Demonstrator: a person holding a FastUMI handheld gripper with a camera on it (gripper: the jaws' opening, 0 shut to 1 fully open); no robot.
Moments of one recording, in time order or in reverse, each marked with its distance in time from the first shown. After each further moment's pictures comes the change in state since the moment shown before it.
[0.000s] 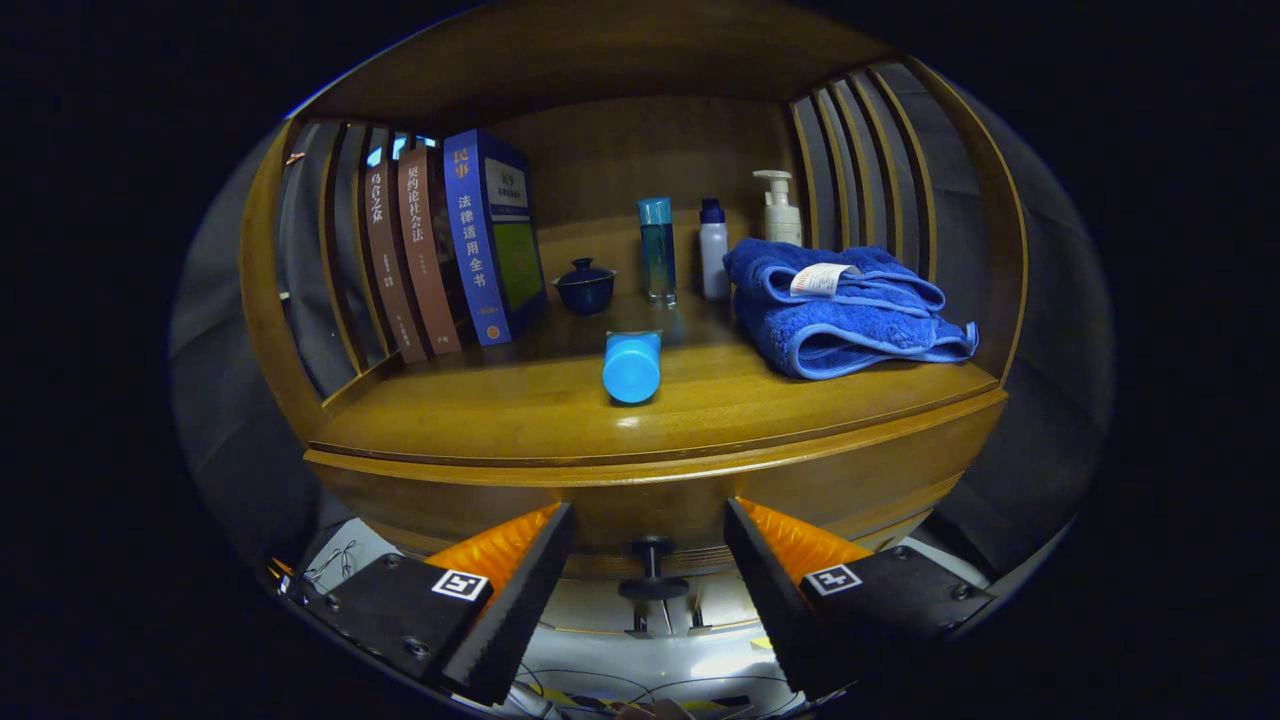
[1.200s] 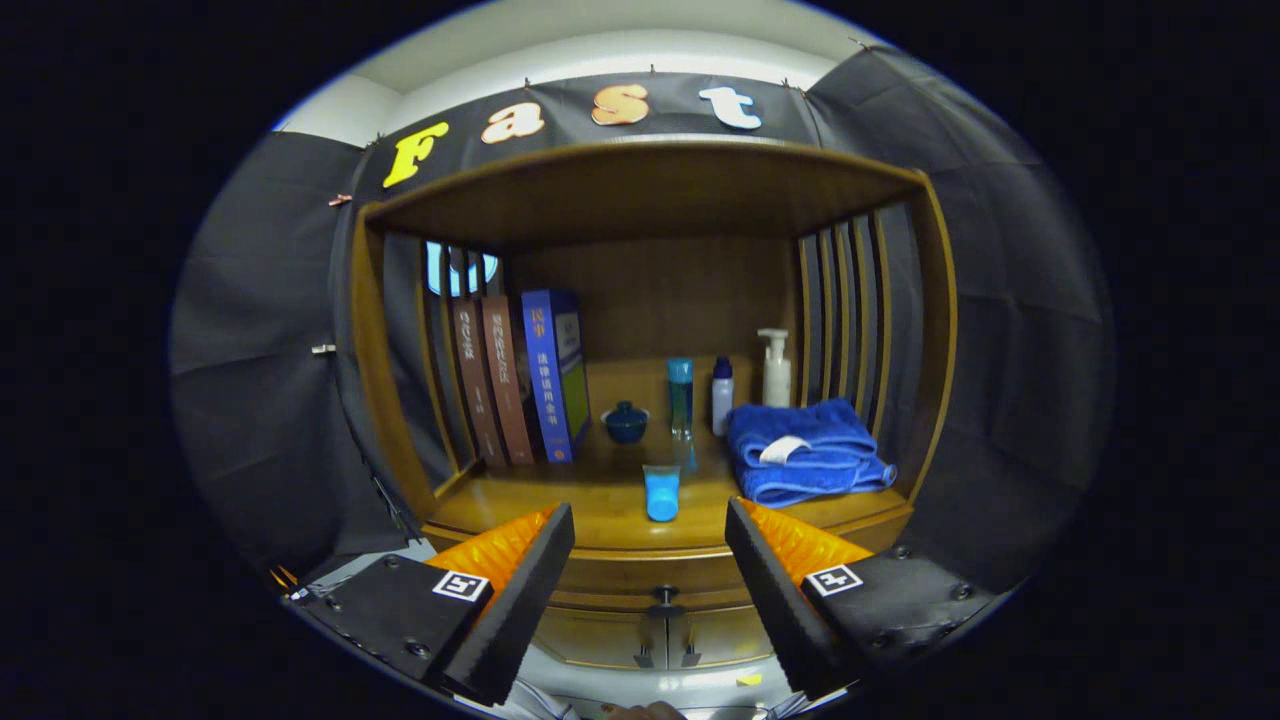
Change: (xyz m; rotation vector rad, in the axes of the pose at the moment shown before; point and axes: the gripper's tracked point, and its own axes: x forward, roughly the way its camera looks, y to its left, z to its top) arm -0.157 0.027 0.130 -0.056 -0.304 0.064
